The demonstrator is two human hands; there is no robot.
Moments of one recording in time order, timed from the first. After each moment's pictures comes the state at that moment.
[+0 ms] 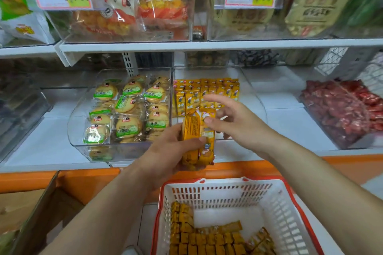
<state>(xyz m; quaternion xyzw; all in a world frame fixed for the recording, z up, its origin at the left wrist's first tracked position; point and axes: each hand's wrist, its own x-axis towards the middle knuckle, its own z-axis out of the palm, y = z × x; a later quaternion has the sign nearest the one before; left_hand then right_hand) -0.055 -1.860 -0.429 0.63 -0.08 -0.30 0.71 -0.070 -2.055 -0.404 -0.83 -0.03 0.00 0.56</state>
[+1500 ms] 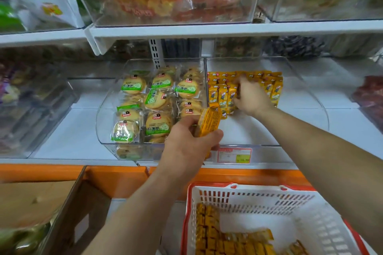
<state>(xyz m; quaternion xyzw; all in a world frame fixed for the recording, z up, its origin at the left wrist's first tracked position) -0.029 -1.828 -0.440 0.76 -0.04 -0.11 0.64 0.116 -2.060 -0.492 -0.97 0.04 -0.13 0.18</state>
